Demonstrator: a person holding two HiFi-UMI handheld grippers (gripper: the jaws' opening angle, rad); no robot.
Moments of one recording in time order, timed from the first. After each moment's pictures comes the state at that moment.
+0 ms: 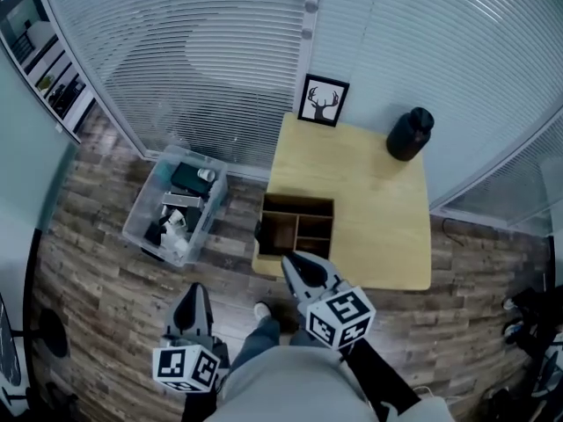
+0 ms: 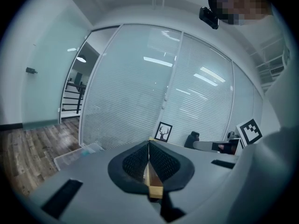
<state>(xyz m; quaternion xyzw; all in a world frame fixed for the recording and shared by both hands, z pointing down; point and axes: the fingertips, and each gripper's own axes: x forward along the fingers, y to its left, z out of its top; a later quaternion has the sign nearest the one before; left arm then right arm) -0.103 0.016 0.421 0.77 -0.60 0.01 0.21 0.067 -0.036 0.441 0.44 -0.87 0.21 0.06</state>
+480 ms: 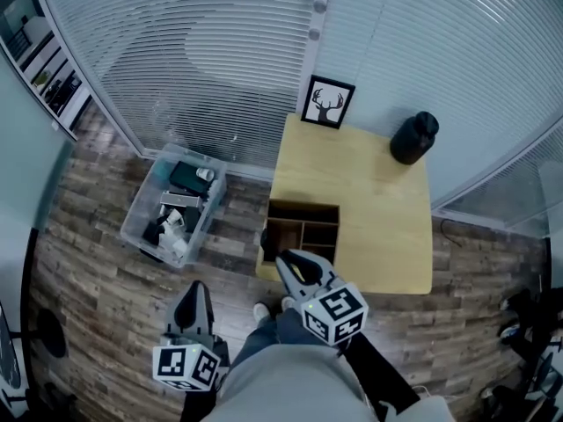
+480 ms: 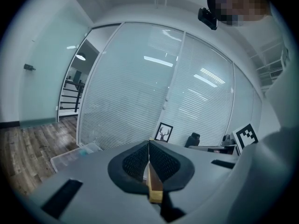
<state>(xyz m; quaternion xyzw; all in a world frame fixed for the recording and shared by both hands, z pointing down) -0.116 -0.014 0.423 0.78 -0.59 0.00 0.22 0.041 -0.063 0.457 0.42 -0.88 0.20 0.11</state>
